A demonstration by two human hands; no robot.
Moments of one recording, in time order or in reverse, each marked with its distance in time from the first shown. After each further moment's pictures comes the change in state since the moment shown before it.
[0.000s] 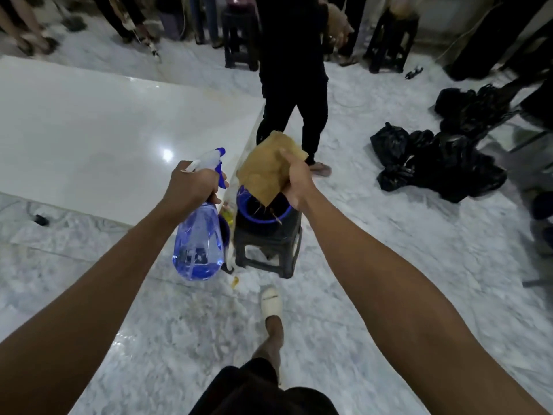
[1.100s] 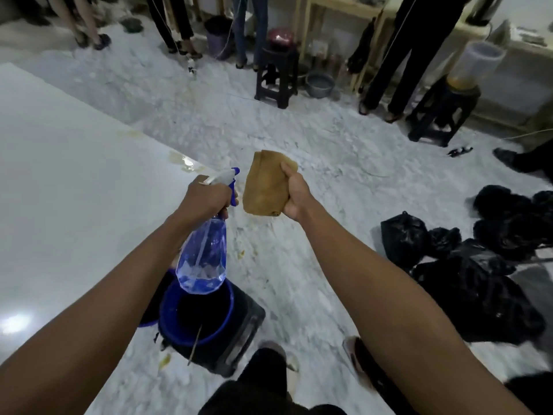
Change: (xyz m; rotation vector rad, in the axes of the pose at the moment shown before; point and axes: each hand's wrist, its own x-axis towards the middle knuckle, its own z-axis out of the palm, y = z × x) left_hand 0.369 0.189 0.240 -0.053 0.160 -0.189; right_hand 0.412 -0.266 -0.055 -0.110 -0.234 0.332
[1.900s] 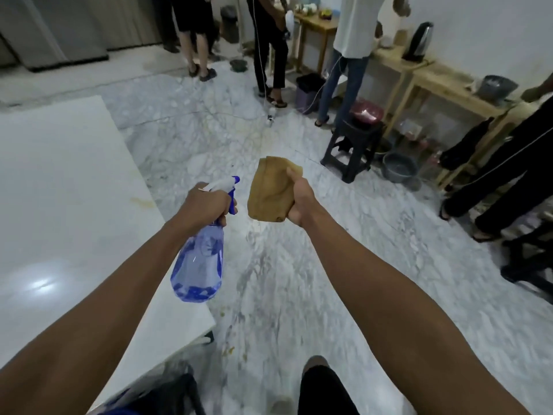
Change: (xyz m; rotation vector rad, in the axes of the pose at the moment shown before) left_hand 0.373 0.184 -0.025 -0.146 0.374 -0.122; right_hand 0.366 -0.283 0.154 -0.244 -0.333 0.076
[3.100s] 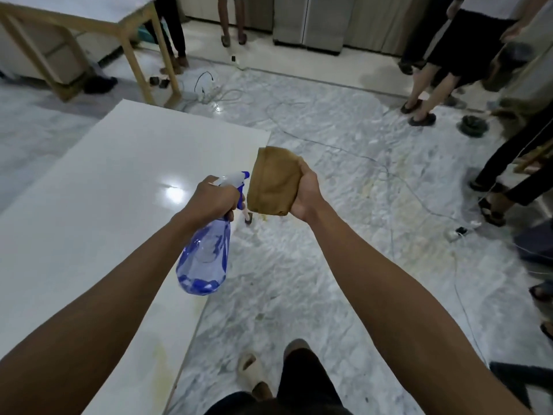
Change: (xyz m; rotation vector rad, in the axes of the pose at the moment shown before) left_hand 0.603 0.038 -0.355 -0.228 0.679 -0.364; right_hand 0.666 -0.056 0.545 -0.305 -0.690 0.461
